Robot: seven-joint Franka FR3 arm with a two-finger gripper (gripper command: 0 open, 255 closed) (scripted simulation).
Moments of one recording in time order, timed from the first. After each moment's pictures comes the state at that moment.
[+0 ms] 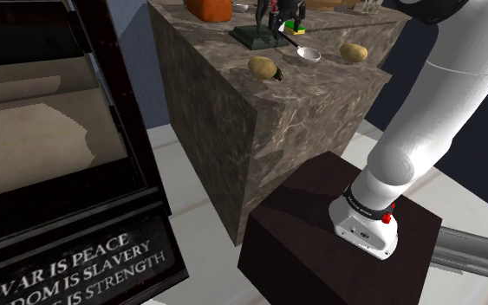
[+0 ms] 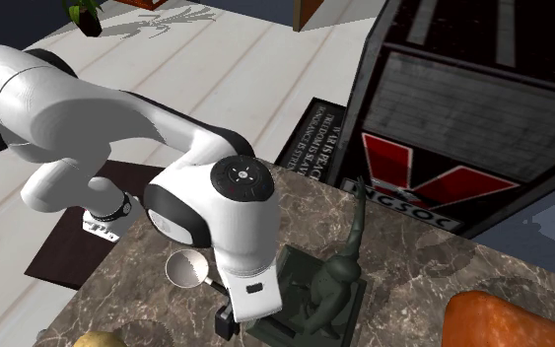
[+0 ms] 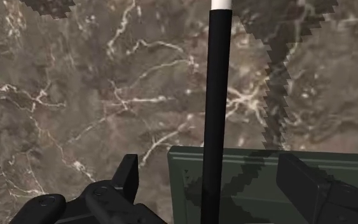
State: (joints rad) arm -0.18 0.15 -0.16 -1.63 -0.24 1.86 0.06
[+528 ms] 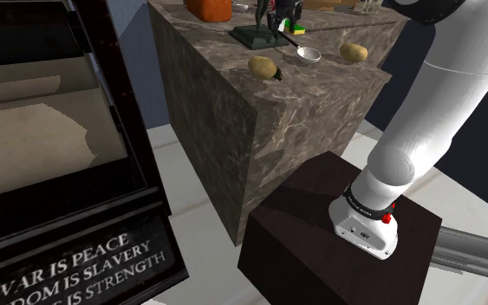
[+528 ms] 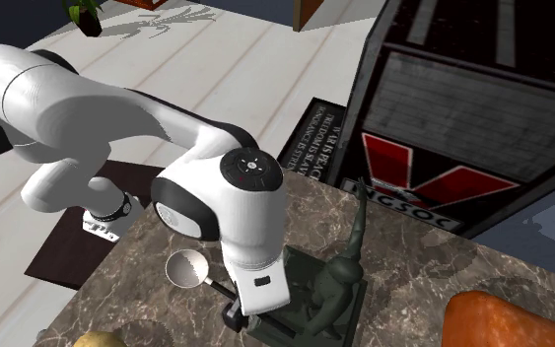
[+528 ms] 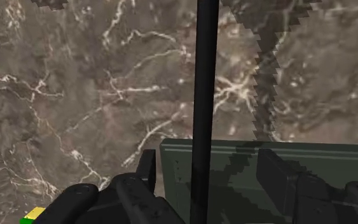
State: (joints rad) arm -0.17 0.17 -0.16 -1.60 -0.26 1.85 0.08
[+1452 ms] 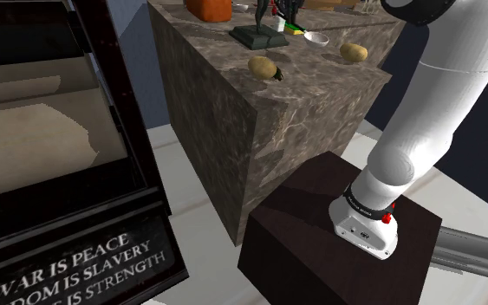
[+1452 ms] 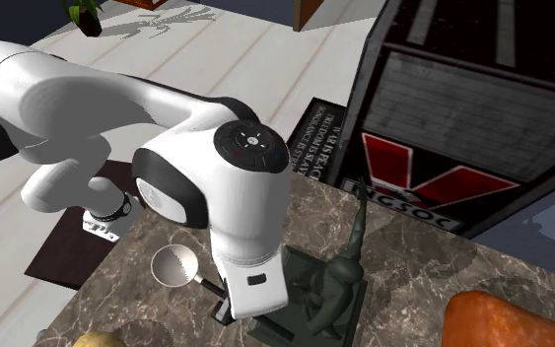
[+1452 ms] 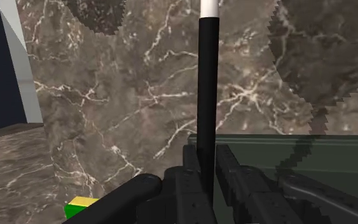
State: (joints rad) arm -0.17 0.21 -0.16 -1.40 -0.25 1.63 0.03
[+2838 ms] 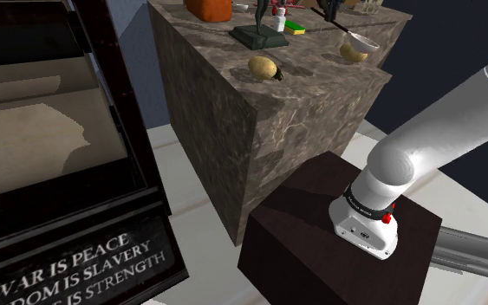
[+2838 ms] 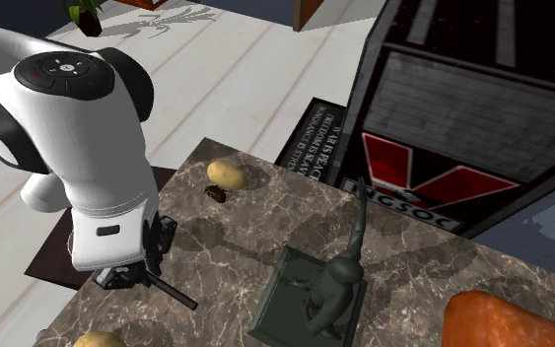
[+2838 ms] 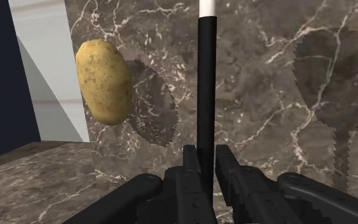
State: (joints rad) arm -0.18 -0.28 -0.17 -1.84 -0.33 1.60 0.00
